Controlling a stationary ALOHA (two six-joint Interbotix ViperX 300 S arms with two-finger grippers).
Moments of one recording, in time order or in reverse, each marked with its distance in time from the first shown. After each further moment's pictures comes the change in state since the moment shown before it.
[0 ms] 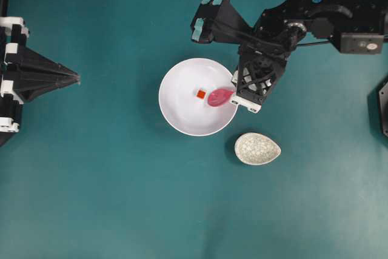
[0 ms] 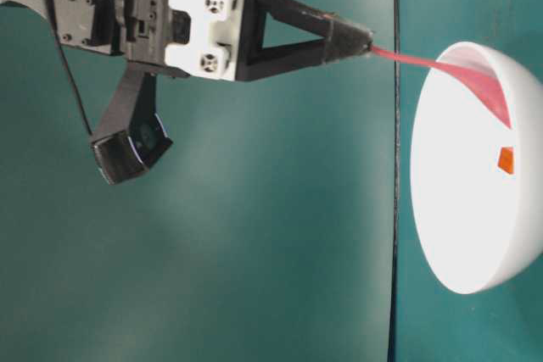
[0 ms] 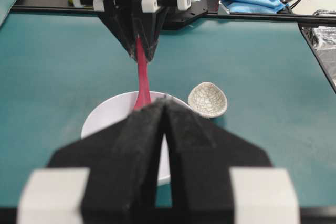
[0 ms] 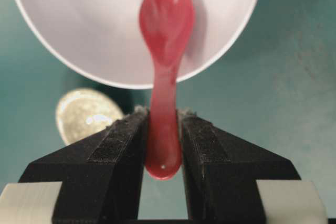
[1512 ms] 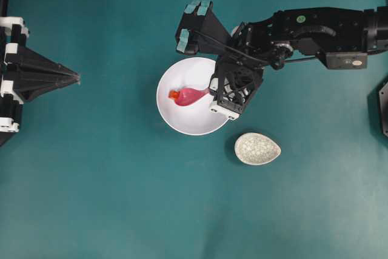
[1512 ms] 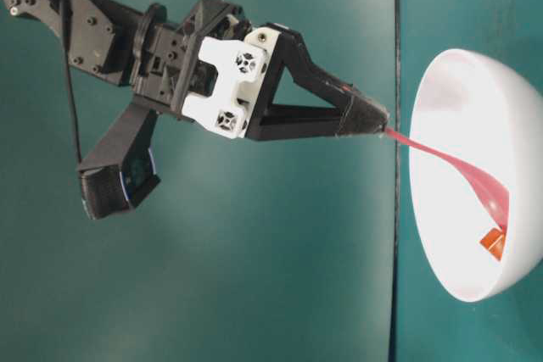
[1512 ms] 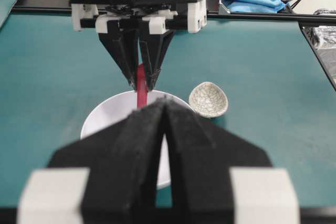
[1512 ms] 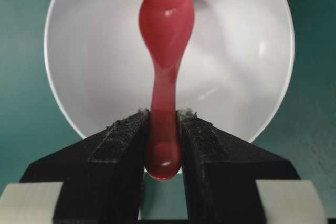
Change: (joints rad) left arm 0.000 0.000 0.000 0.002 0.002 0.005; right arm 0.051 0.044 -0.005 -0.048 -0.250 0.000
